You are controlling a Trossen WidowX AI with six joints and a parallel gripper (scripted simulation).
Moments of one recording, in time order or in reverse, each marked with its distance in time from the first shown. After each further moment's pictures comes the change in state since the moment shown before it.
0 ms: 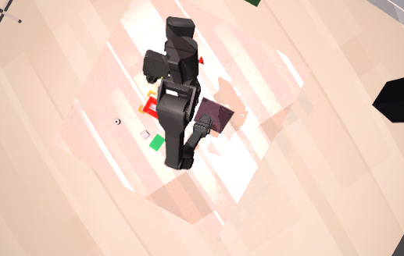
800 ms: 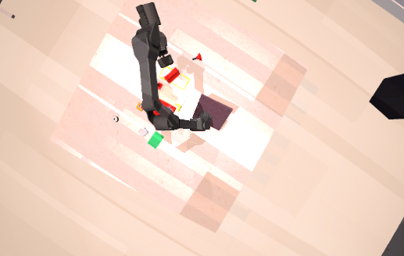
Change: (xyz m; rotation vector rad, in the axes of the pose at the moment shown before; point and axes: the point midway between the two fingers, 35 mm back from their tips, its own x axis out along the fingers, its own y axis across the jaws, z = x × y) arm 0.222 0.150 -0.007 -0.414 0.011 0.648
